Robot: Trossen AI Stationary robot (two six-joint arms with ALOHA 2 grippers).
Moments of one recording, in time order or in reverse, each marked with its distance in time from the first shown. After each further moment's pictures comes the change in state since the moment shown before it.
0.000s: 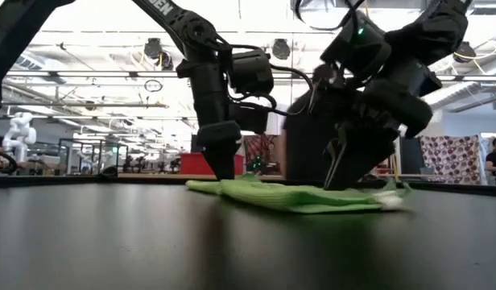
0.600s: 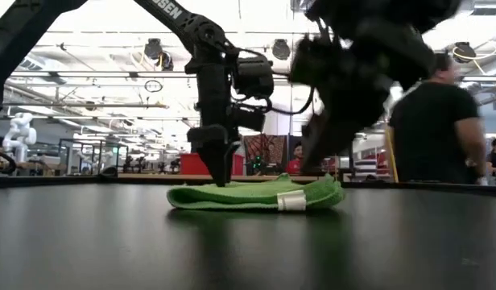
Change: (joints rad) left arm 0.055 0.006 0.112 -0.175 -0.055 0.285; right arm 0.099 0.057 0.200 -0.092 0.003 0.002
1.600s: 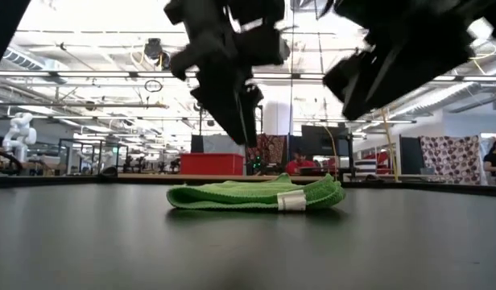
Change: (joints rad) left arm -0.310 -0.111 -0.002 0.108 0.114 -0.138; right arm 0.162 -0.178 -0.045 -0.087 0.085 -0.141
